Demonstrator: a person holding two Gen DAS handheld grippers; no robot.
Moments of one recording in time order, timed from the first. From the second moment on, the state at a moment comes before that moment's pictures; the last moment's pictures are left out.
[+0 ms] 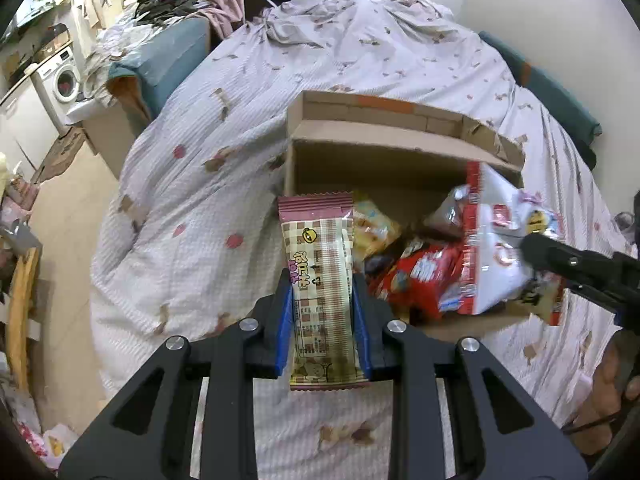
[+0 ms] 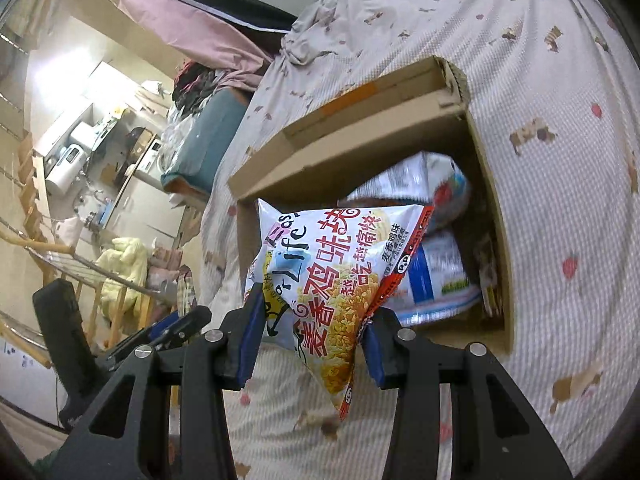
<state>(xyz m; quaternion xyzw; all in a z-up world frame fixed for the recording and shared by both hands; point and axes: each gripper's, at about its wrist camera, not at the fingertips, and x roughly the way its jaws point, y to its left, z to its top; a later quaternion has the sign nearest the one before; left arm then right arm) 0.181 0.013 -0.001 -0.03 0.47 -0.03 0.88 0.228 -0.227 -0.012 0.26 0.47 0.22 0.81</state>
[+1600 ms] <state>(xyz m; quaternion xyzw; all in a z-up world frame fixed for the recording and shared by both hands) 0.046 0.023 0.008 -0.04 0.39 -0.03 0.92 0.073 -0.226 0.019 0.06 0.37 0.09 0.92</state>
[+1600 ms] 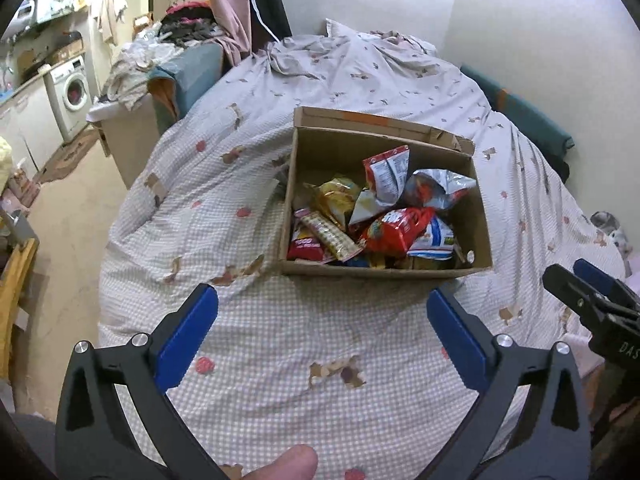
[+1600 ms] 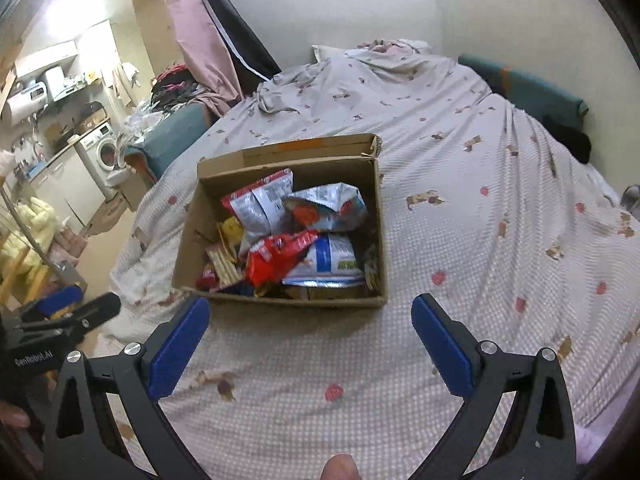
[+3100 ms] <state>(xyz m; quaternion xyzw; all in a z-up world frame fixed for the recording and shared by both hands) 0.045 0.030 -0.017 -0.07 0.41 0.00 0.91 0.065 -0.220 -0.002 0.05 0.36 0.05 0.93</state>
